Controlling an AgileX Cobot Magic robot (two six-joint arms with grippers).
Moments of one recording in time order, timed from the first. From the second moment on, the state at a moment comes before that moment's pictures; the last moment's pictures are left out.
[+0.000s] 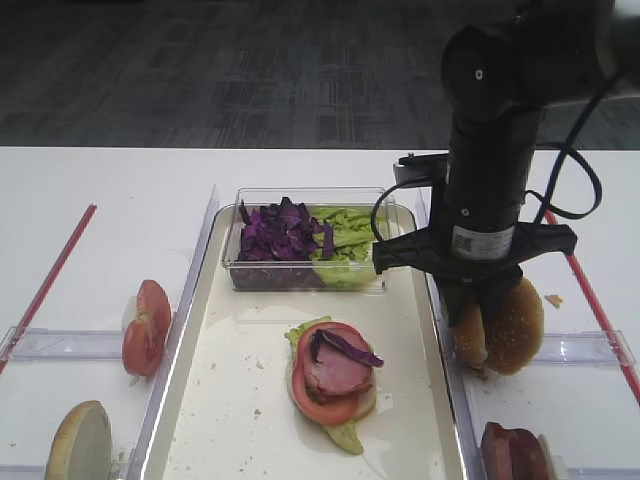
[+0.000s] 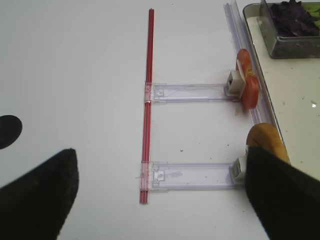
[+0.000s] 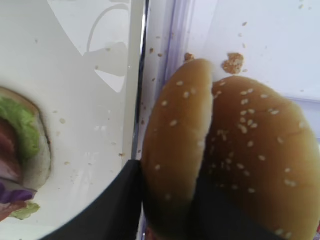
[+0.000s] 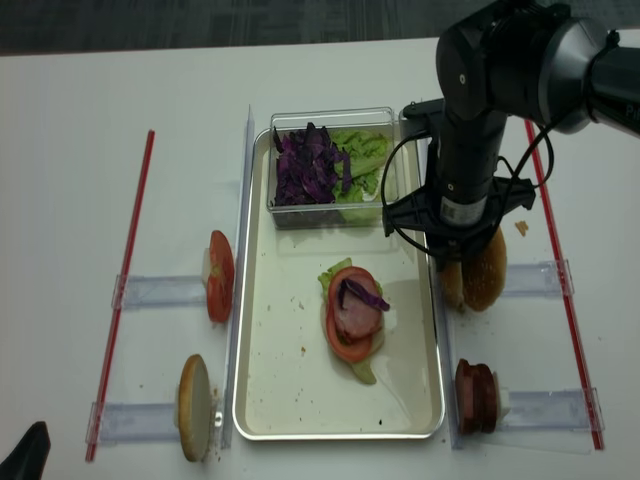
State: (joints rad) left arm -0.02 -0.01 -0.49 0.07 1.18 -0.11; right arm 0.47 1.85 -1.27 0.08 1.12 0.33
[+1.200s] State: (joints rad) left arm -0.02 -0.01 -0.49 0.07 1.18 -0.11; right arm 0.47 1.77 -1.31 0.07 1.19 0.33
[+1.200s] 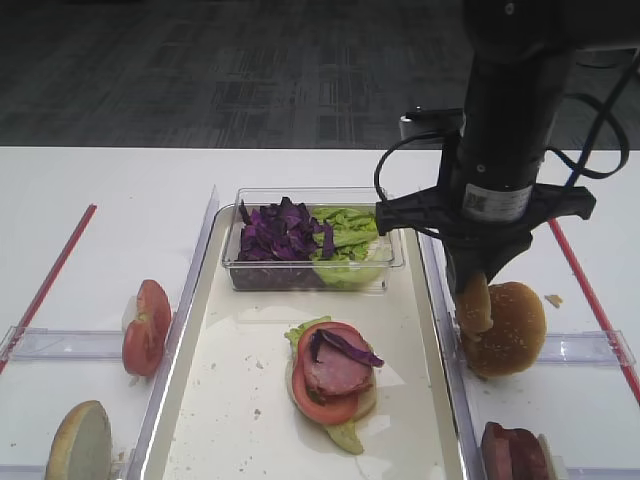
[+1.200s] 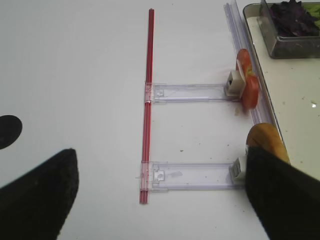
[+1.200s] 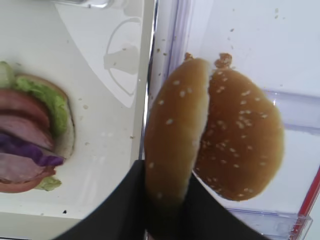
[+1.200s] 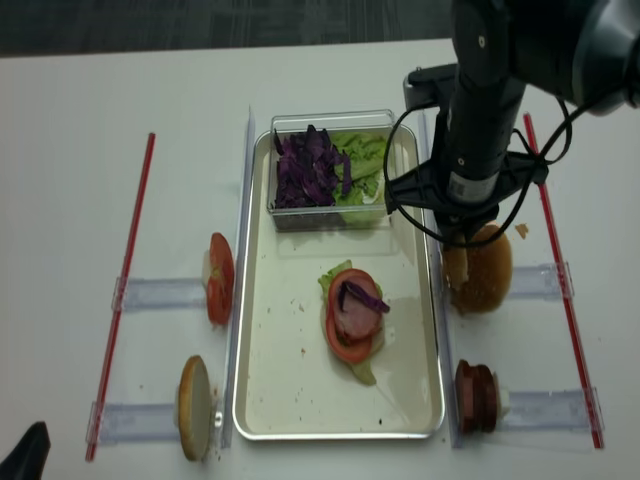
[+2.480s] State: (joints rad) left arm -0.02 -0.01 -0.49 0.07 1.18 -0.11; right arm 0.47 1.68 -1.31 0.34 1.15 0.21
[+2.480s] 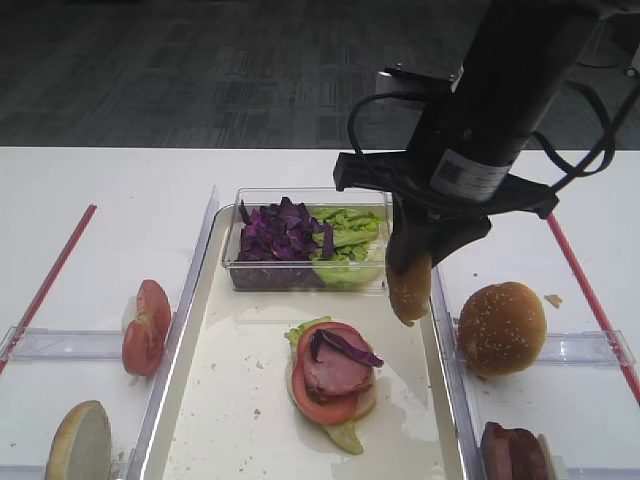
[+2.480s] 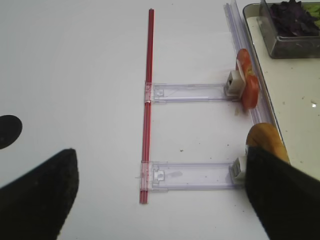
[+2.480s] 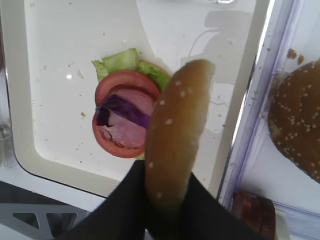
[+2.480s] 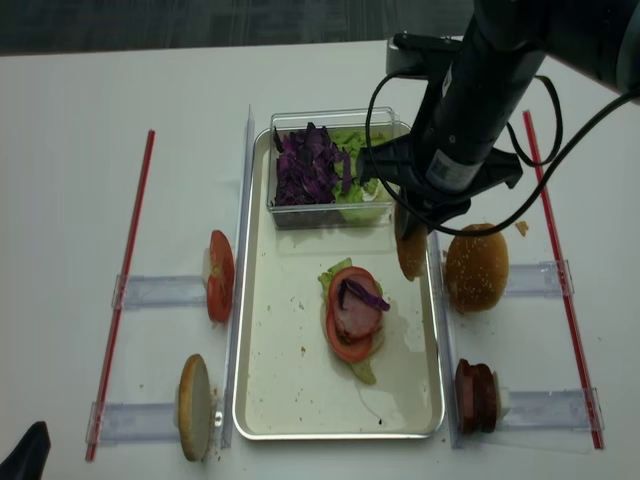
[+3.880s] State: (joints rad) left arm -0.02 -0.01 -0.49 0.07 1.18 -0.11; right arm 0.25 1.60 -0.98 1.20 1.06 -0.47
